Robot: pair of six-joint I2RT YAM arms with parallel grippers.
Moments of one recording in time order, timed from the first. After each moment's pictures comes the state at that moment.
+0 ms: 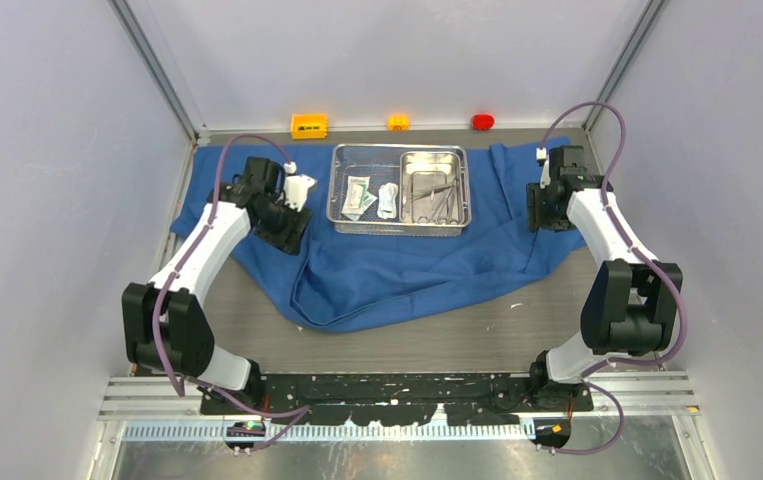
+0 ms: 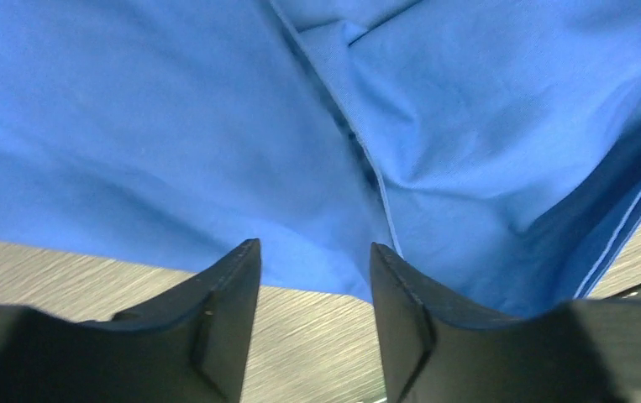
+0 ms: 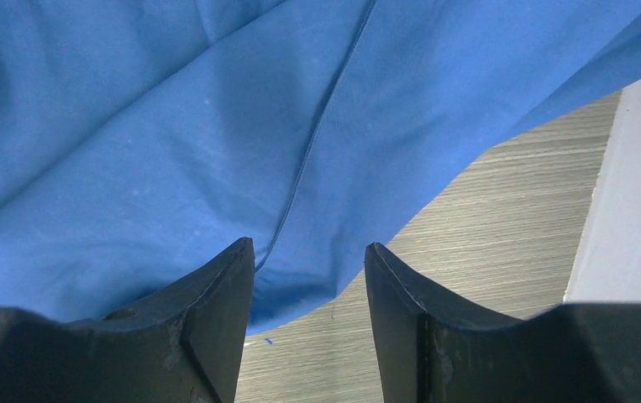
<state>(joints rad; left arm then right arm) -0.20 1.45 1.21 -0.90 0.16 0.33 -0.07 1.55 1.21 -0.73 0.12 -0.06</state>
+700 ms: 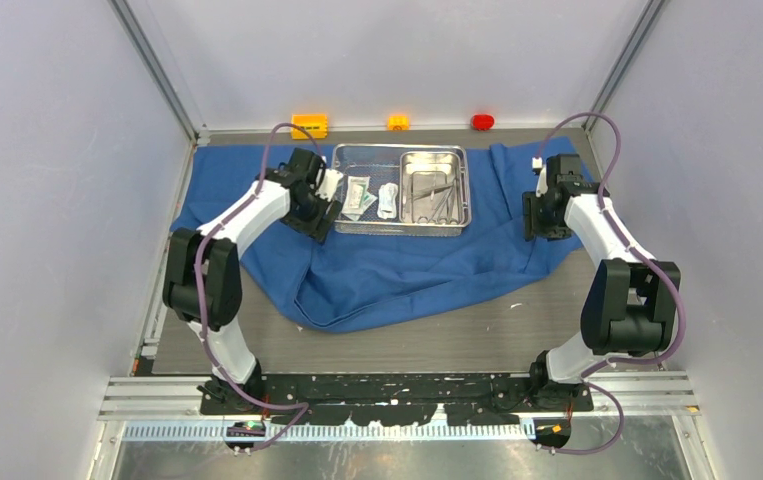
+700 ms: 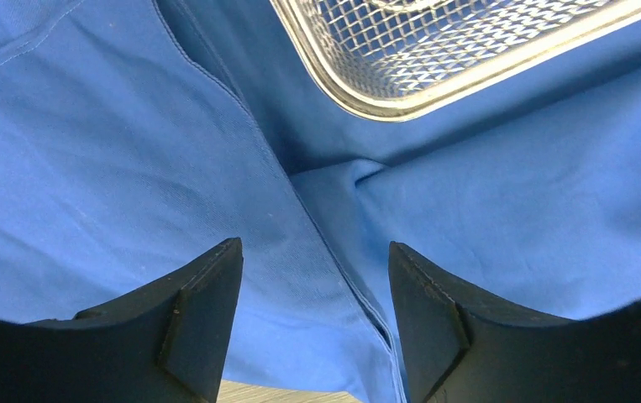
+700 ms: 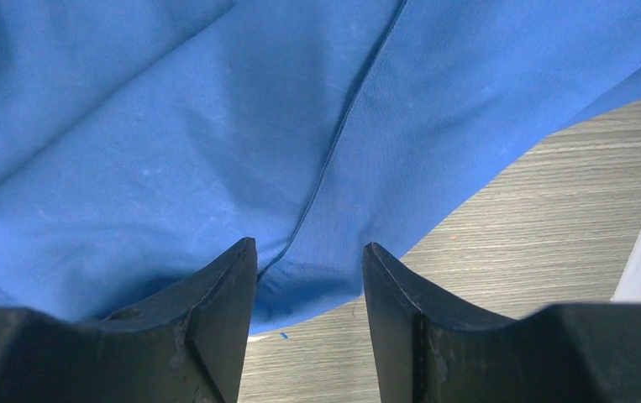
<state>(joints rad) -0.32 1.76 1.37 -0.79 0.04 0.18 -0.07 1.55 1.15 -0.71 0.06 -0.05</state>
